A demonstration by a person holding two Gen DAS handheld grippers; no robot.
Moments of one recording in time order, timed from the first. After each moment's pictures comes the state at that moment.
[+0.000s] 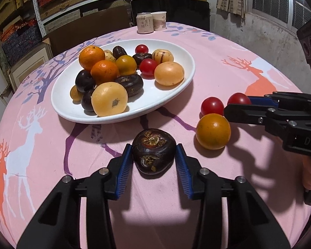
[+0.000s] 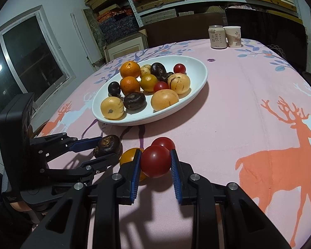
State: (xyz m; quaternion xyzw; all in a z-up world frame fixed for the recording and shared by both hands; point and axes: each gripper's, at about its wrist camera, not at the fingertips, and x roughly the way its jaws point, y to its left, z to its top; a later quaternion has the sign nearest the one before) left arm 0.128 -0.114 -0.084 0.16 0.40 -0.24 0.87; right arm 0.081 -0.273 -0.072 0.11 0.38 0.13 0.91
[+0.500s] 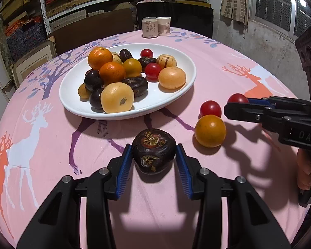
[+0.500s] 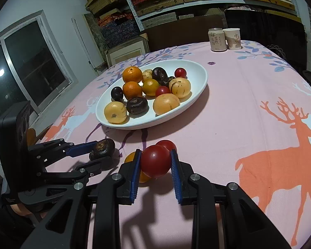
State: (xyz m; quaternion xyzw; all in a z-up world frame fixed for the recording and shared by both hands) left arm 0.120 -0.102 -0.076 0.14 0.40 -0.24 0.88; right arm 0.077 -0.277 -0.068 0.13 0.37 0.14 0.91
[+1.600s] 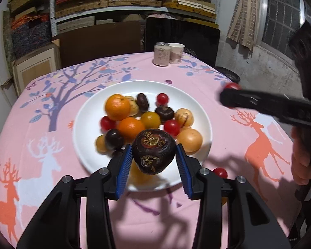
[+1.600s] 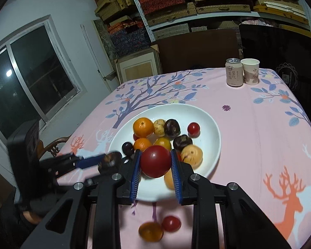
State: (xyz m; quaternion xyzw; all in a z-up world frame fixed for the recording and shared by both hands) left arm 0.189 -0.104 -0.012 0.08 0.38 -0.25 0.89; right arm 0.171 -0.277 0.018 0.11 0.36 0.17 0.91
